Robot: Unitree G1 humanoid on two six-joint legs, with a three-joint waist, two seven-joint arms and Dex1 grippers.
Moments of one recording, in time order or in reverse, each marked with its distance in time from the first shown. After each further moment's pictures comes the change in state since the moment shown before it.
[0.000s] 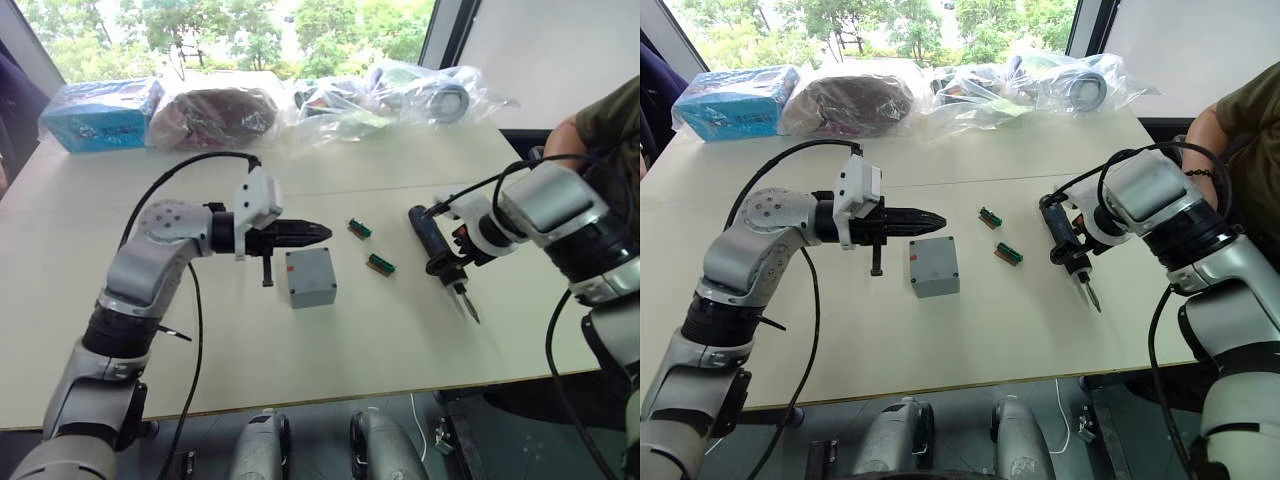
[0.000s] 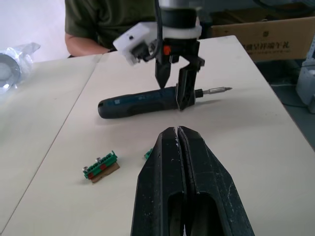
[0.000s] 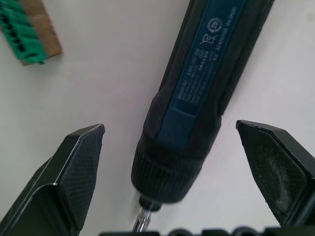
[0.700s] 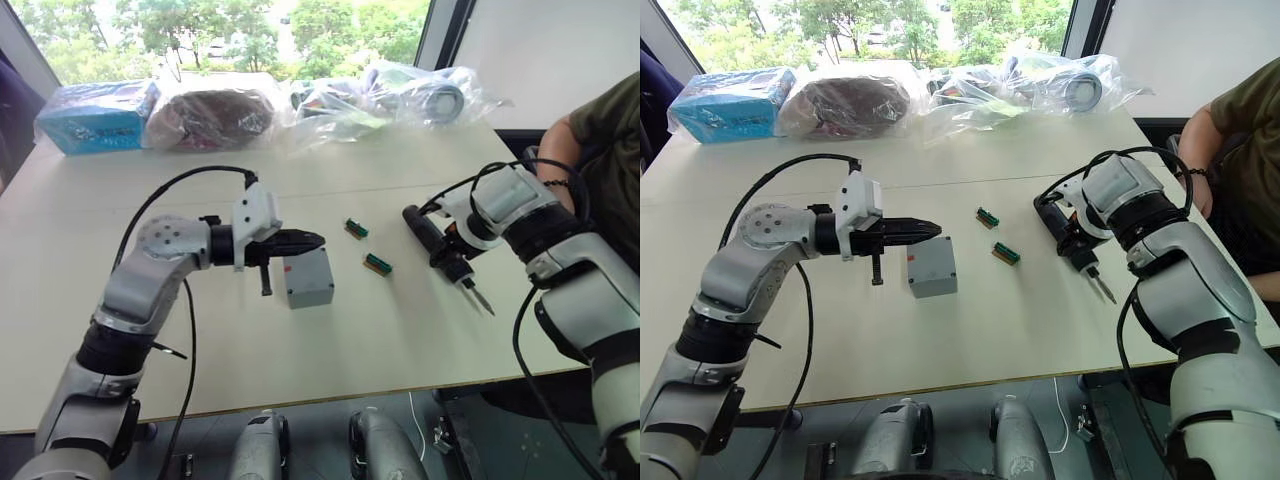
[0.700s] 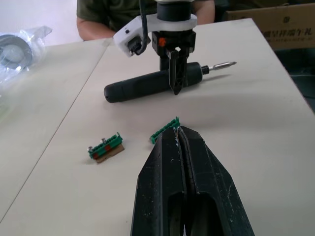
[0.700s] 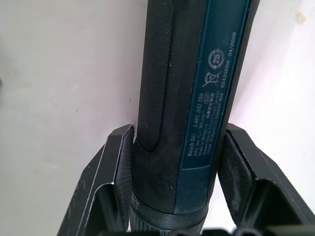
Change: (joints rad) left arm 0.075 0.036 -0.001 -0.056 0.042 0.000 0.061; right arm -0.094 0.146 0.029 0.377 -0.222 -0.235 0.153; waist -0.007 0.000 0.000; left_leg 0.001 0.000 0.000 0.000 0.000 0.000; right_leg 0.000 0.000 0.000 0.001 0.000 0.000
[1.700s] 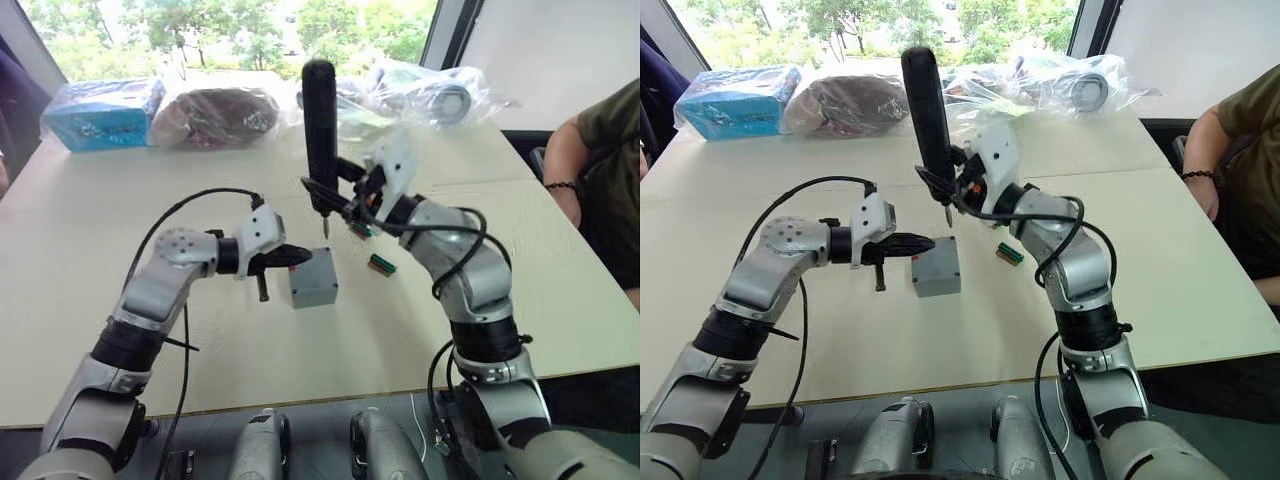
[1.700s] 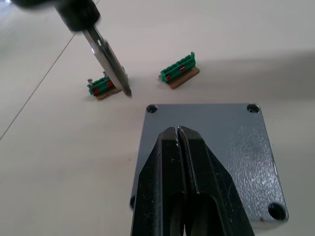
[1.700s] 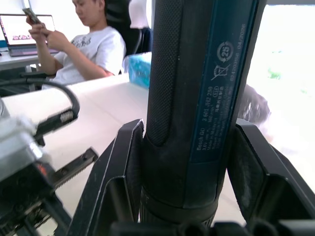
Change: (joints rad) left arm 0.004 -0.055 -0.079 0.194 0.149 -0.083 -0.010; right arm 0.587 0.486 -0.603 -0.923 0.165 -0.747 -0.409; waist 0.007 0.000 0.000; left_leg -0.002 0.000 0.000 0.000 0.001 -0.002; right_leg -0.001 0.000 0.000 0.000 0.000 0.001
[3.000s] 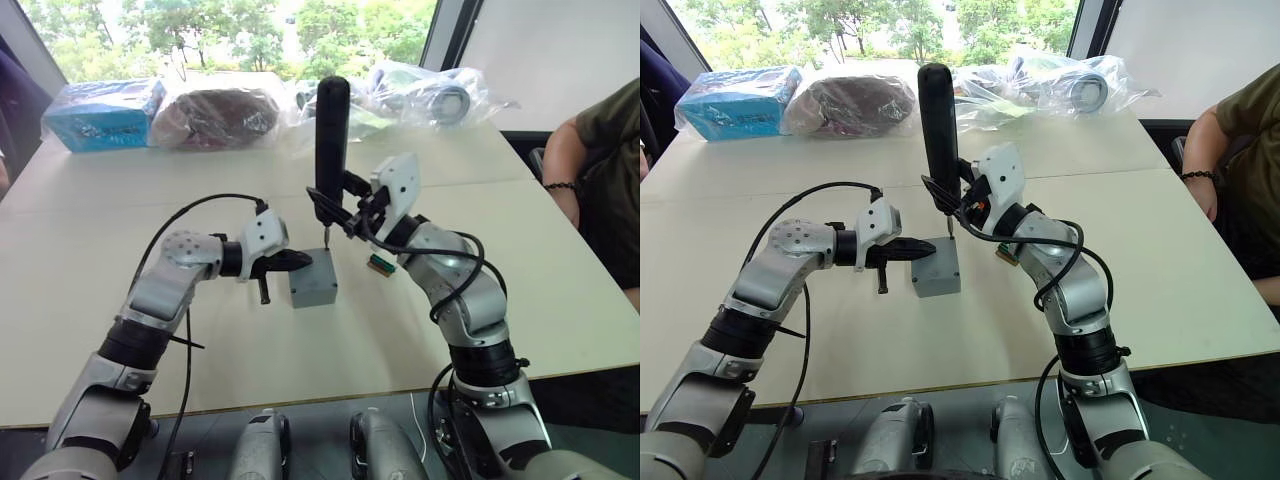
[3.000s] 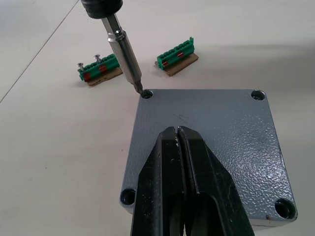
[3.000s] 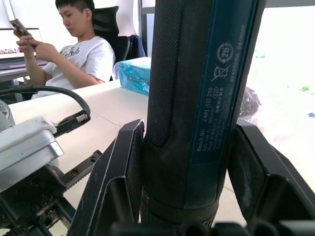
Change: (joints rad) left arm -0.009 0.000 -0.010 0.038 0.041 0.016 -0.021; right arm 0.091 0.008 0.000 -0.054 0.024 -0.056 -0.076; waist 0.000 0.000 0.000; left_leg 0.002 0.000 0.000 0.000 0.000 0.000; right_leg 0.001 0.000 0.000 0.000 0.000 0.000
